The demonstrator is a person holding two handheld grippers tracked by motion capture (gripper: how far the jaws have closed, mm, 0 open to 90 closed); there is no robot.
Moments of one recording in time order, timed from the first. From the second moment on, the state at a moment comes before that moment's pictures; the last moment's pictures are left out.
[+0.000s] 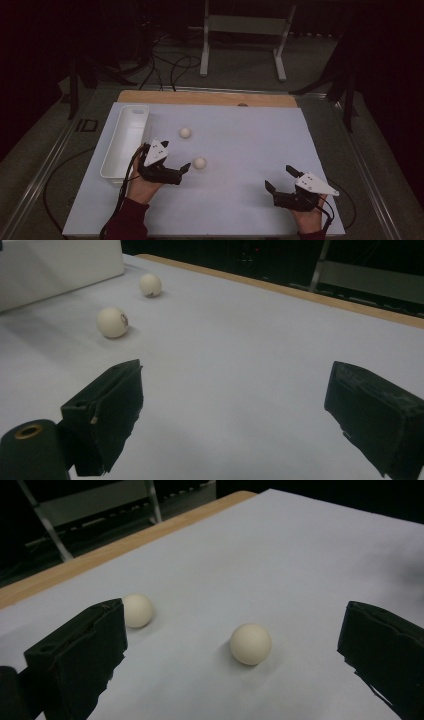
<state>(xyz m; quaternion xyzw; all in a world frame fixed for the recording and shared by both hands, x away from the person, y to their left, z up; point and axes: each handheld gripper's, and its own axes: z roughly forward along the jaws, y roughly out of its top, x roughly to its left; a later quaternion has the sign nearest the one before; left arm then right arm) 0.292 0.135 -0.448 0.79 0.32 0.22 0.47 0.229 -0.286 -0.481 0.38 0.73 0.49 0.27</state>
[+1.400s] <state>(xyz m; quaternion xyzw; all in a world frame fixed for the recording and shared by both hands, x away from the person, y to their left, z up) 0.334 0.099 -0.457 0.82 0.30 0.18 0.45 0.233 -0.283 -0.486 0.38 0.74 0.49 0.27</state>
